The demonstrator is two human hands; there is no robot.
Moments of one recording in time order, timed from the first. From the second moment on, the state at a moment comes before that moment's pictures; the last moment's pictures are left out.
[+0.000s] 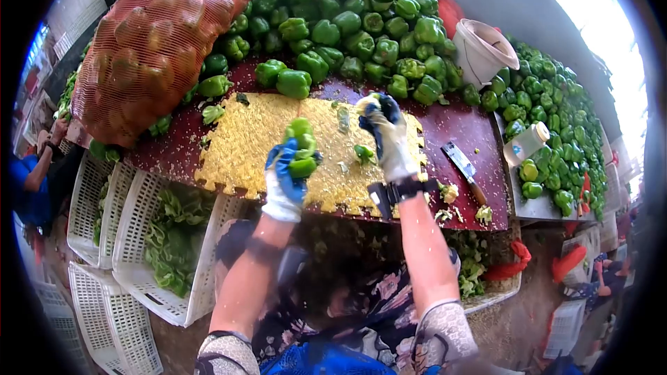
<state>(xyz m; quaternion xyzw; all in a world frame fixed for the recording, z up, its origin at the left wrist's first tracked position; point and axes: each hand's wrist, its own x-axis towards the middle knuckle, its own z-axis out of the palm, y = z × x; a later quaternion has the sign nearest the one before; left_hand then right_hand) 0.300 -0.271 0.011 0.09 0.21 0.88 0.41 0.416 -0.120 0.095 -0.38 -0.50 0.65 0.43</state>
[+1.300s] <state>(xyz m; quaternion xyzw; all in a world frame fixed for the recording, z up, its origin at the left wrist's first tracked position) 0.114 -0.176 0.019 0.36 0.84 0.40 0.04 0.604 -0.092 0.038 -0.34 -0.92 0.11 -0.13</state>
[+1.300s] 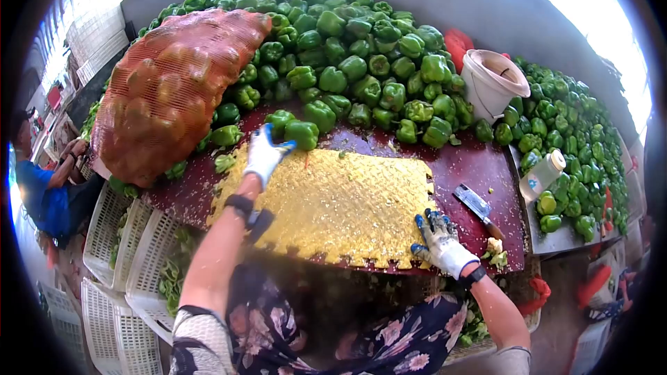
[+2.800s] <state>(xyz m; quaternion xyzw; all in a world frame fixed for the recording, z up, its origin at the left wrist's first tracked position) 0.290 -0.248 0.006 0.22 0.54 0.78 0.21 0.595 -0.177 0.097 -0.42 -0.81 0.36 0.22</state>
